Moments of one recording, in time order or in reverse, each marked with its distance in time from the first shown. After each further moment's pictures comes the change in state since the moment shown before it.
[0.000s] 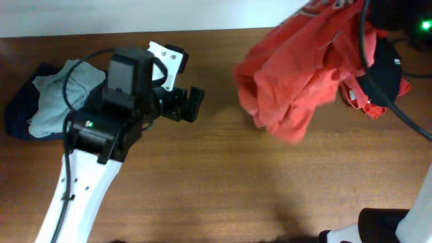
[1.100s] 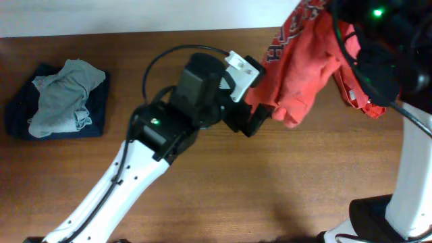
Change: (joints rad) left arm -0.321 0.130 0.000 0.277 0.100 -0.003; right arm 0.174 0.086 0.000 -0.009 0.188 0.199
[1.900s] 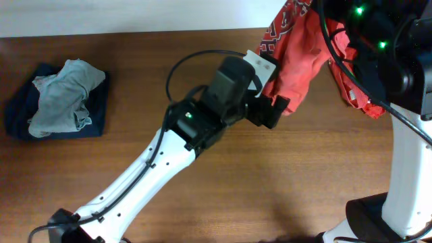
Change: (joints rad) left arm -0.079 0.119 0.000 0.122 -0.127 -0.170; right arm 0.054 0.007 0.000 0.037 0.080 0.011
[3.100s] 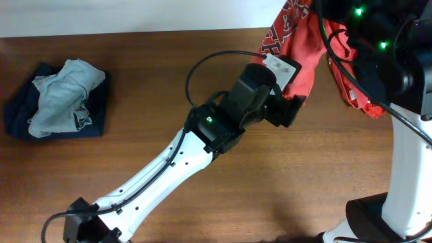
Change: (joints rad) left arm -0.065 0.065 0.000 0.155 -0.141 -0.010; right arm 0.000 0.000 0.000 -0.014 -0.031 -0.008
